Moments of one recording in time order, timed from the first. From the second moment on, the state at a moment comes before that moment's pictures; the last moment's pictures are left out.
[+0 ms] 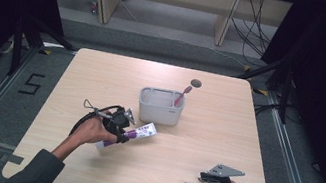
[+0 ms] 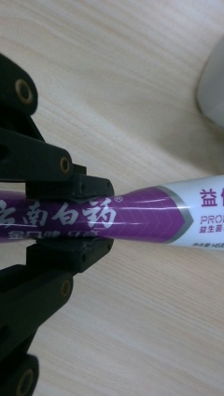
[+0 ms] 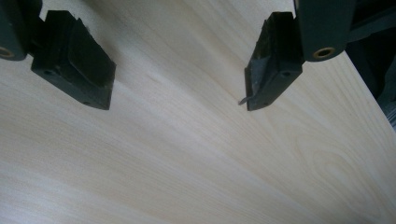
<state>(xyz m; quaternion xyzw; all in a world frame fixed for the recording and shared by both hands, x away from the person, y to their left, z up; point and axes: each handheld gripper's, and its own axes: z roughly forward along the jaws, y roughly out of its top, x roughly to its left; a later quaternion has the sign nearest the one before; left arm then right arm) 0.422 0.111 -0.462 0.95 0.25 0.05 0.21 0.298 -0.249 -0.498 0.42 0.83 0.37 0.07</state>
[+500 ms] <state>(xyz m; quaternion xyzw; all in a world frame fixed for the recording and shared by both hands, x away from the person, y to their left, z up) 0.413 0.112 -0.442 0.92 0.24 0.07 0.30 0.298 -0.250 -0.498 0.42 0.83 0.36 0.07</state>
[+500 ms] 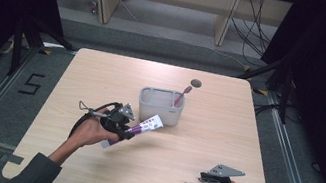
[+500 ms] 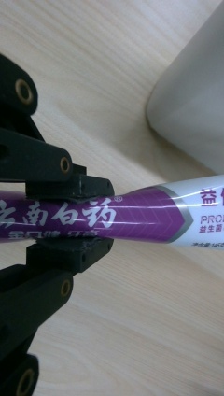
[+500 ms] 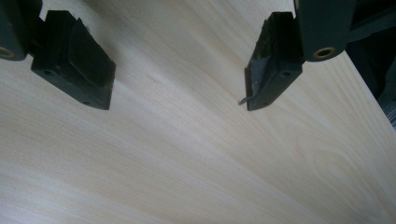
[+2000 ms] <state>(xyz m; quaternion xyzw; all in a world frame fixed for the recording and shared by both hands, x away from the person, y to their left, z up) 0.449 0.082 -0.390 0.79 0.32 0.15 0.51 0.298 -0.251 -0.498 0.42 0.83 0.37 0.06</state>
